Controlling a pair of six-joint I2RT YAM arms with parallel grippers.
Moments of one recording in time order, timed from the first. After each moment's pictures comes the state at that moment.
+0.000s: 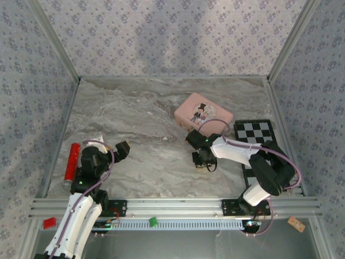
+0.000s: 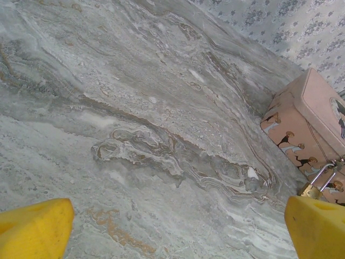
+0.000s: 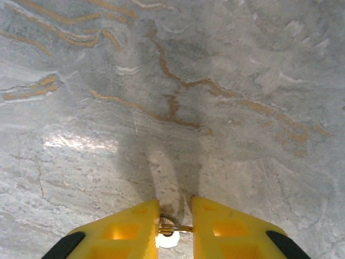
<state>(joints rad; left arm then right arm) -0.15 0.41 0.23 -0.26 0.16 -0.54 0.77 1.56 0.84 -0.72 0.04 0.64</state>
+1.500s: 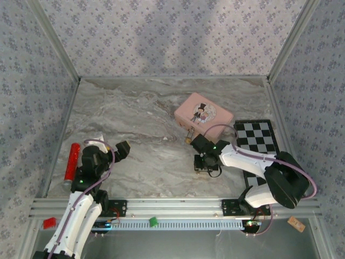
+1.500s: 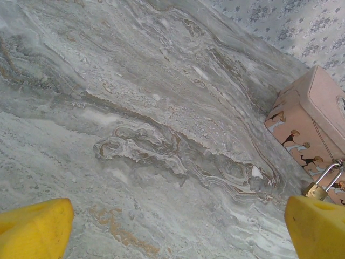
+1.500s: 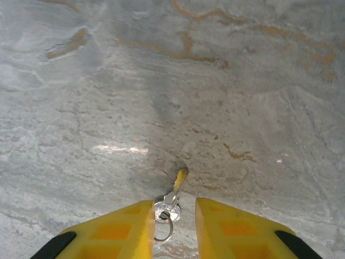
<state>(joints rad) -0.15 0.45 0.23 -0.25 0.16 -0.54 0.80 1.39 0.72 -0.66 -0.04 0.82</state>
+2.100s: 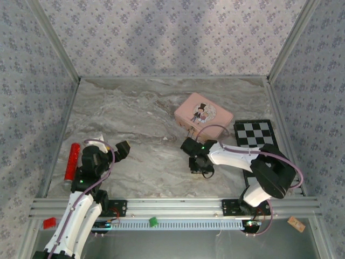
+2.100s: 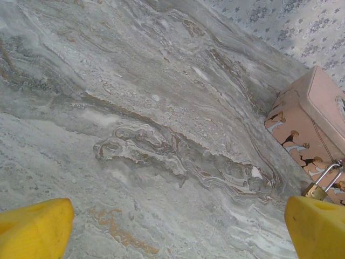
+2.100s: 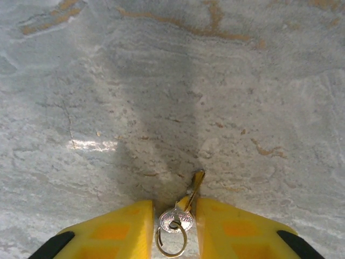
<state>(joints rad) -0.15 0.44 0.23 -0.25 0.16 -0.54 0.89 1.55 0.83 -0.74 0.05 0.88</state>
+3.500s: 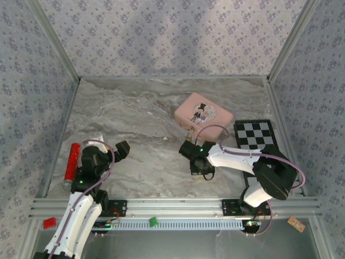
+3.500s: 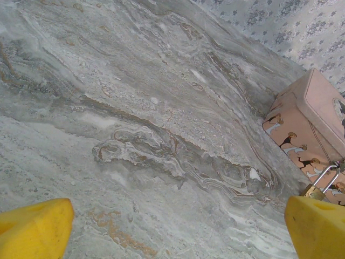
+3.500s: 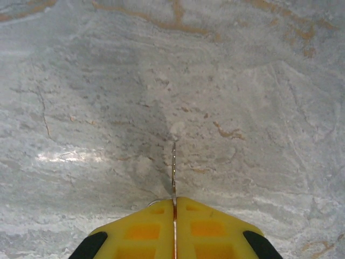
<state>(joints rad) -0.15 0.43 0.23 -0.25 0.16 -0.54 0.94 1.52 0.83 -0.80 0.14 0.90</state>
